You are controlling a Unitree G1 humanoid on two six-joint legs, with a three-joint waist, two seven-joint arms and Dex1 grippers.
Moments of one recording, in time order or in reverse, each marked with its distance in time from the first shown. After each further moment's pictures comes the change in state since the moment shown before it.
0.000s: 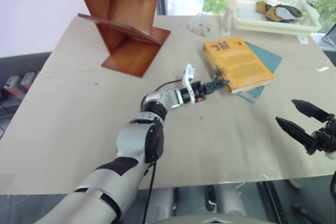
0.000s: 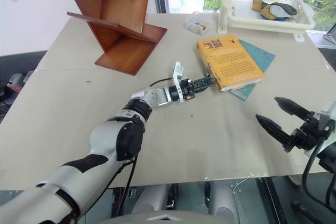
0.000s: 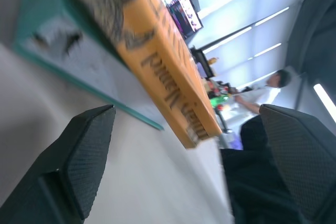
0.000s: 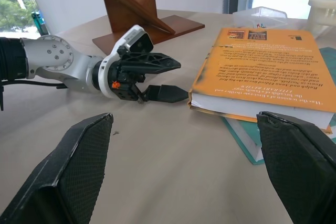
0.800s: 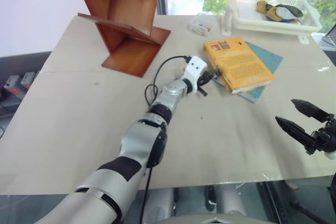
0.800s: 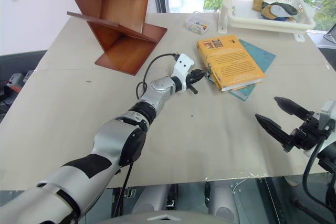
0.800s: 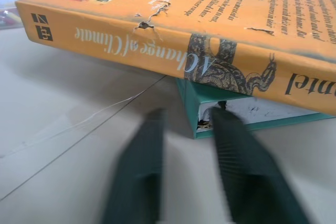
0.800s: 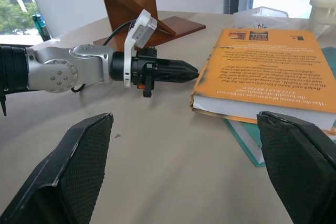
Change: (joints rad) left arm 0.004 -0.001 -0.348 0.063 0.453 -0.876 0.359; right arm 0.003 0.000 0.001 -0.013 0.018 0.011 -0.027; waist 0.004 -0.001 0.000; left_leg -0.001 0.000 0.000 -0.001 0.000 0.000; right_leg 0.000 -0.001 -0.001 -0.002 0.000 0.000
